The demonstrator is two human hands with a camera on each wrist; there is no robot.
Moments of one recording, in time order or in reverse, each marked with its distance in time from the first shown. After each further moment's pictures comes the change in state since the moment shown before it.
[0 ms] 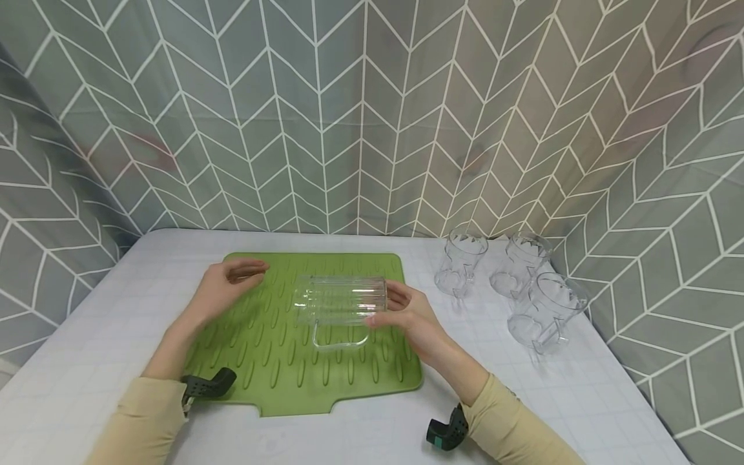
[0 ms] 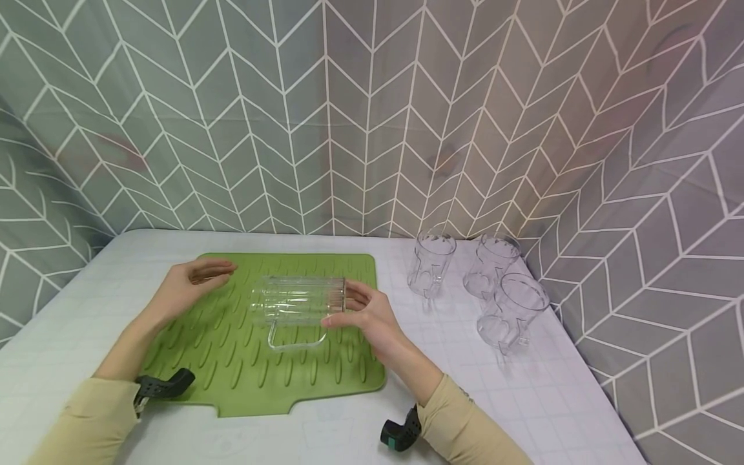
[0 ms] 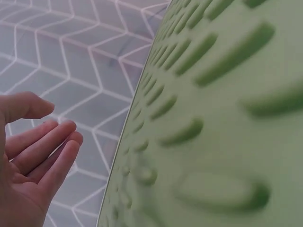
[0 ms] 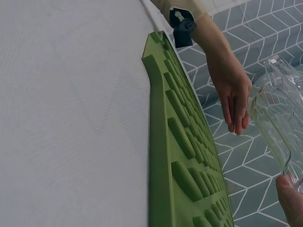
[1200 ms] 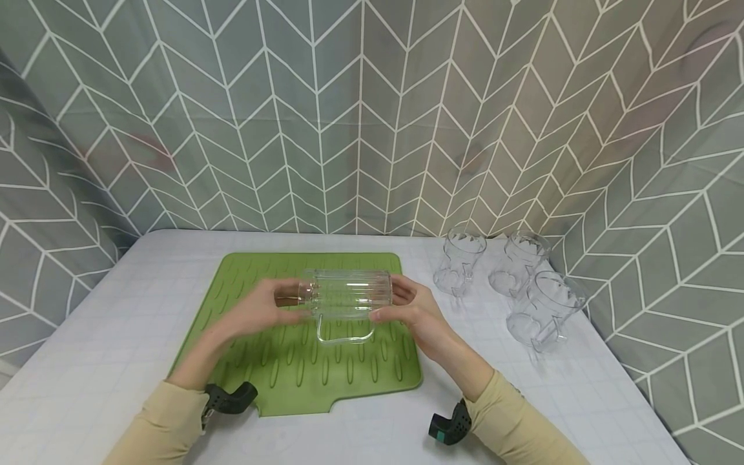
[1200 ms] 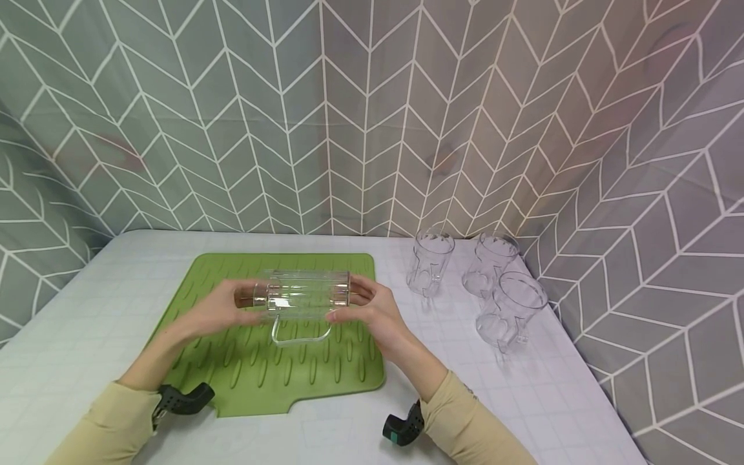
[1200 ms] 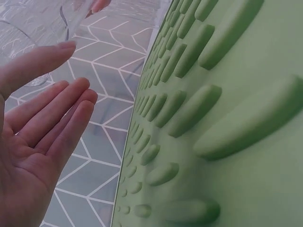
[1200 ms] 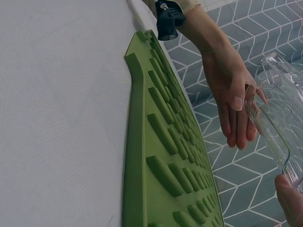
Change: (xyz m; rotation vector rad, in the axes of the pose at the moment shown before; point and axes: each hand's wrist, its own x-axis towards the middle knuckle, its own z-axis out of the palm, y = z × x) left_hand -0.003 0.044 0.050 -0.173 -0.393 0.018; right_hand -0.001 -0.008 -0.009 0.015 -0.020 -0.009
